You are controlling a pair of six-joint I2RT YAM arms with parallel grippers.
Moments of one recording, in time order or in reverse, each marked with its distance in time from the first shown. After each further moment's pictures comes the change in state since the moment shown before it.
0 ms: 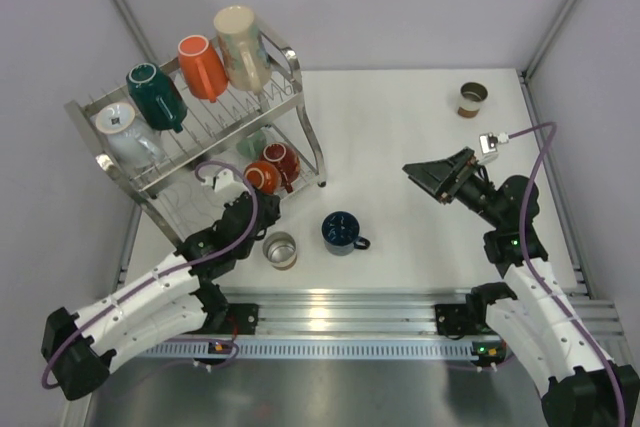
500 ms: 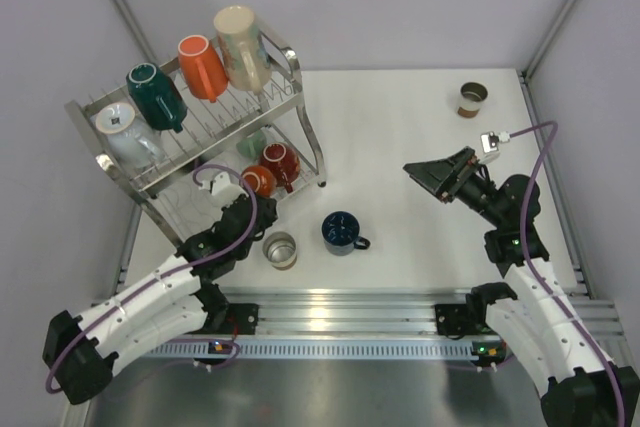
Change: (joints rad) left arm 0.060 -0.009 -0.042 -0.002 0.020 -0.032; right arm -0.006 -0.002 0.012 -0.021 0.000 -0.025
